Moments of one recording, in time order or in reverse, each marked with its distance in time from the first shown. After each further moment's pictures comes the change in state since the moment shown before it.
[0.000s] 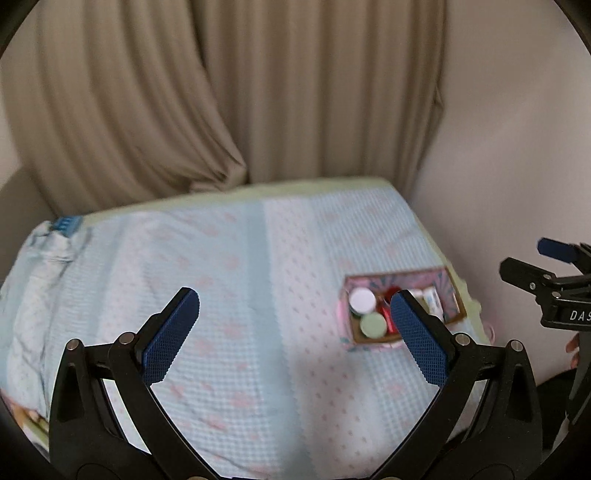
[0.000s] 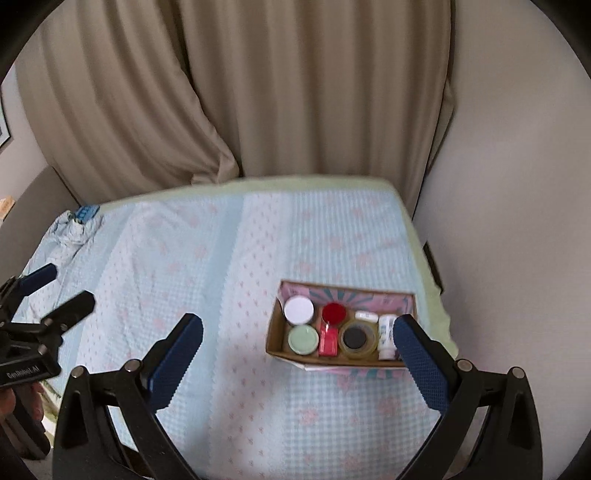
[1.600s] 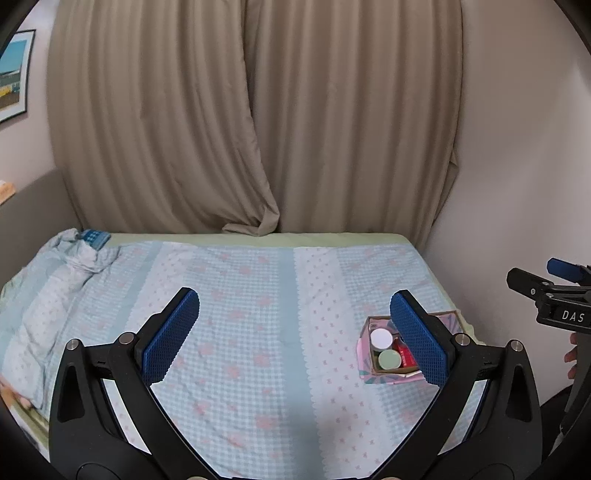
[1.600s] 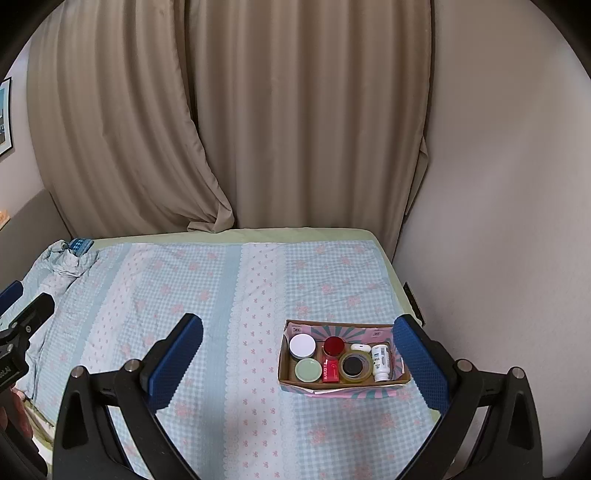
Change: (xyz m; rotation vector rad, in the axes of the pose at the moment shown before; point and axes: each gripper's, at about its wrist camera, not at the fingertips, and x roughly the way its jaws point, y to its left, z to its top) left arm -0.077 0.060 -0.018 -0.078 -0.197 0.051; right arm -0.068 0.062 -0.008 0.004 -0.183 -0.093
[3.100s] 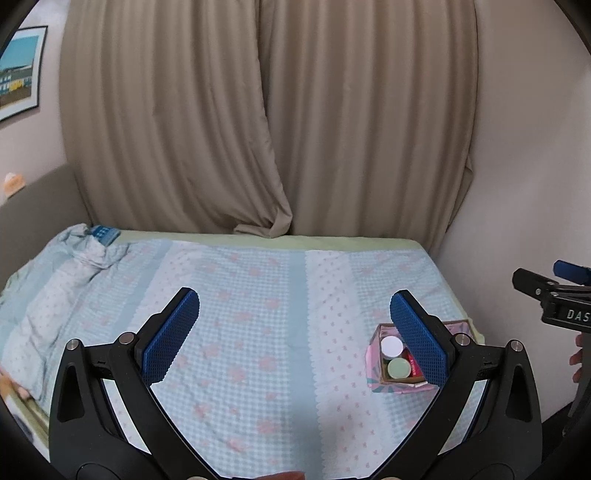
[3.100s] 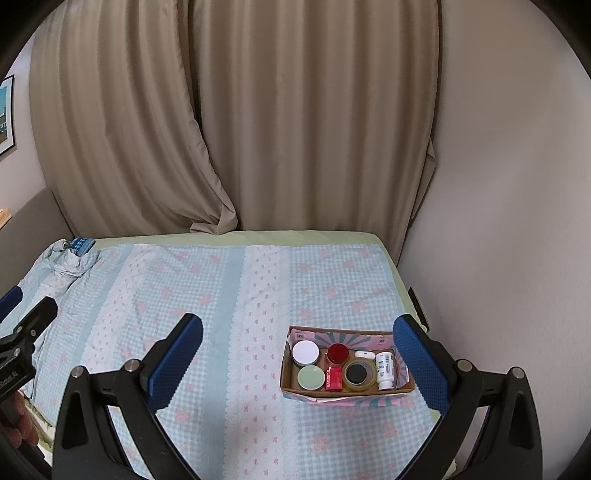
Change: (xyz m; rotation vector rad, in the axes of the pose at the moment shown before) left arm 0.020 0.003 -0.006 -0.029 -0.012 0.054; right arm 0.018 0.001 0.008 -0.004 0.002 0.012
